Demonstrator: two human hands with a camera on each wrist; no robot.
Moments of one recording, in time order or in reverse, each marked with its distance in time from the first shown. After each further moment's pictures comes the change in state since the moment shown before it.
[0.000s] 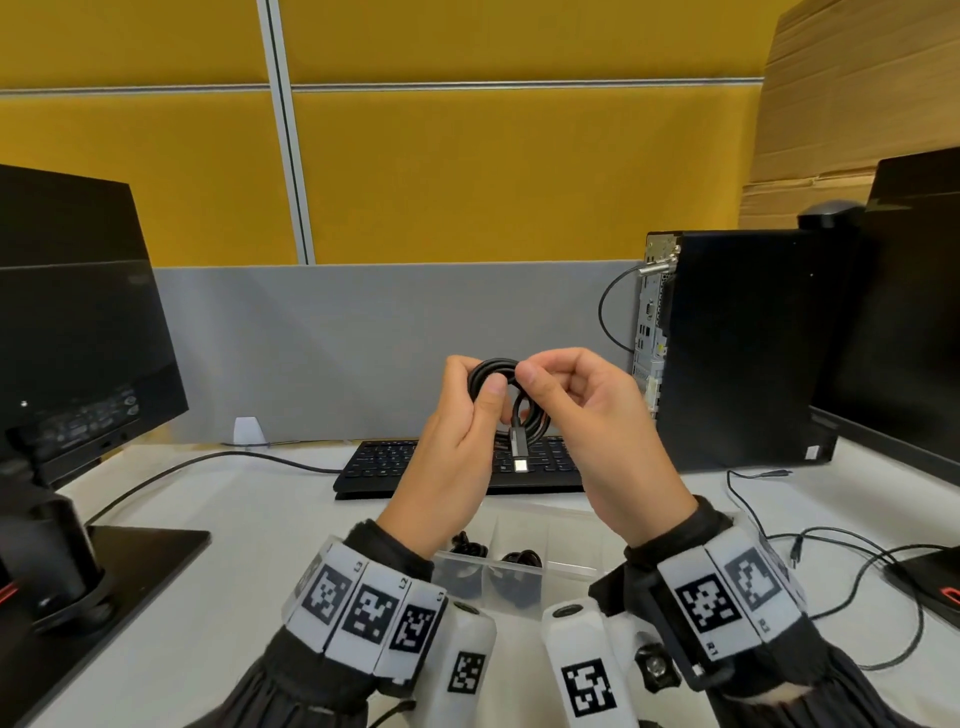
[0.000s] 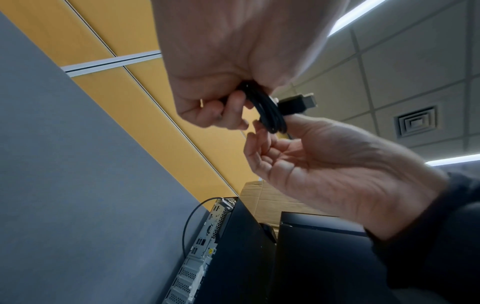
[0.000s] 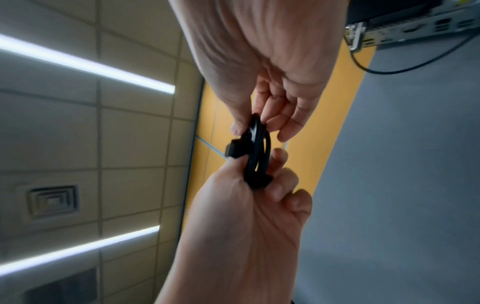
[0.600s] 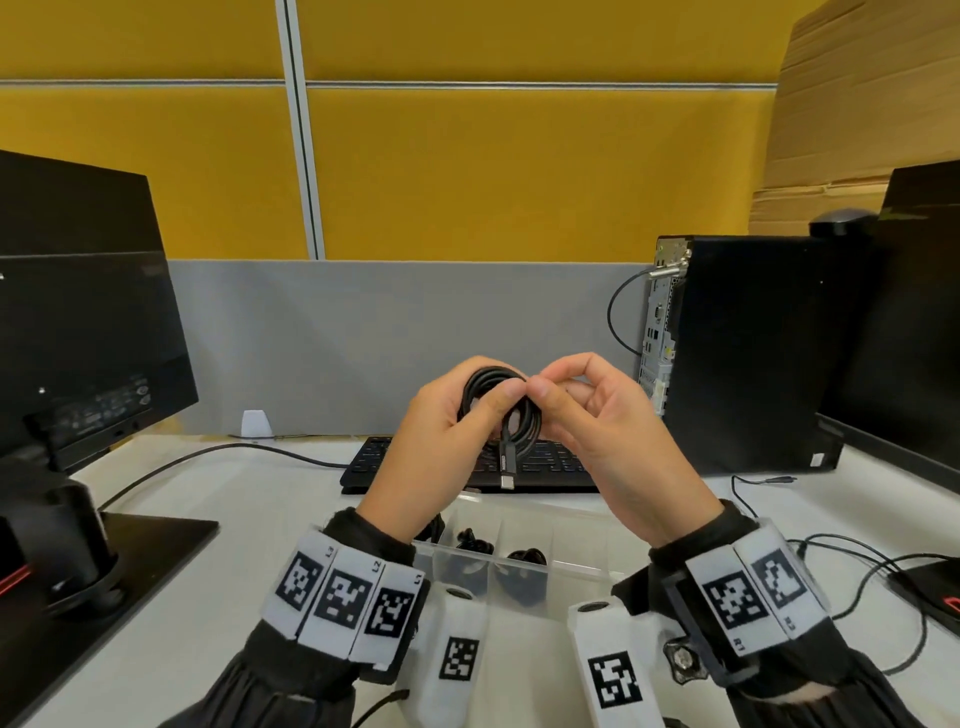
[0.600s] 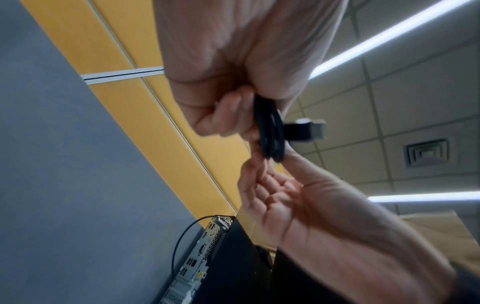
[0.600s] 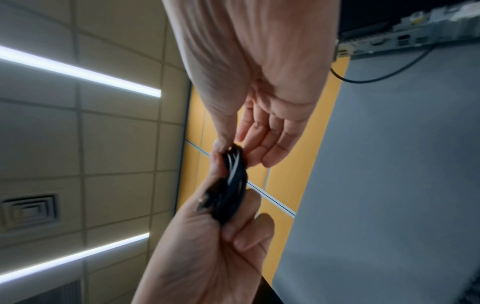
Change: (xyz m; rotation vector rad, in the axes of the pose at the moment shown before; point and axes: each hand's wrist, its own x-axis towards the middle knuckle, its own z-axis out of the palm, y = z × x) left_hand 0.003 0.009 -0.020 -0.028 -0.006 0.012; right_hand -0.003 -0.003 -0.004 0.091 -0.144 0.098
